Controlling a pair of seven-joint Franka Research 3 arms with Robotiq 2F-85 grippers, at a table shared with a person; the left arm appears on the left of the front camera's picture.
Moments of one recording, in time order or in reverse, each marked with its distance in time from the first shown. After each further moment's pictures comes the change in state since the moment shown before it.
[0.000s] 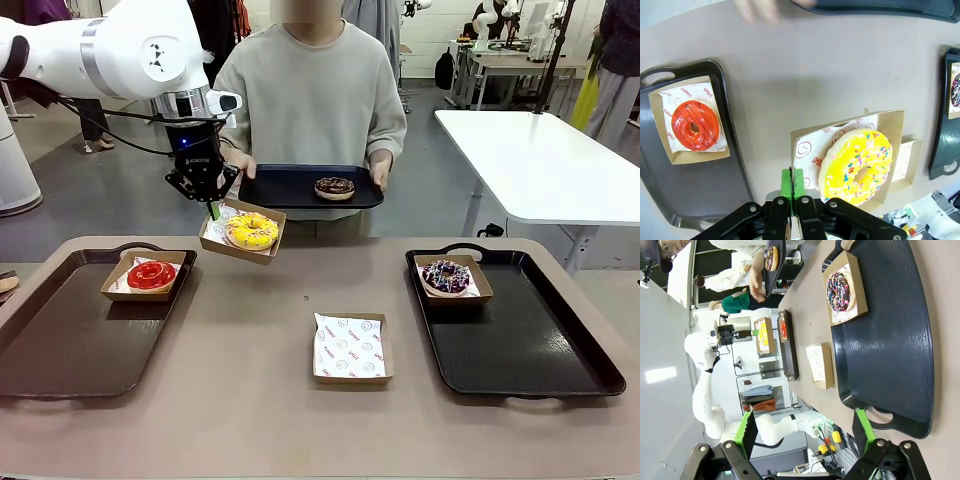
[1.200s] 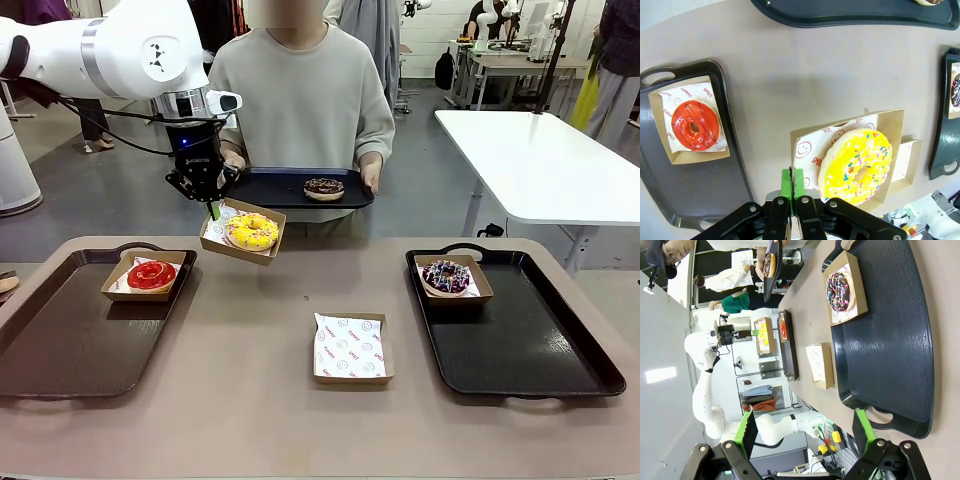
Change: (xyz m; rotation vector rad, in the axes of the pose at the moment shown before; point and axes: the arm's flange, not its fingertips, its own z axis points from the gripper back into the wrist) left arm 0.000 0.000 0.000 0.000 0.000 0.000; right arm 0.000 0.000 0.000 0.000 0.000 0.000
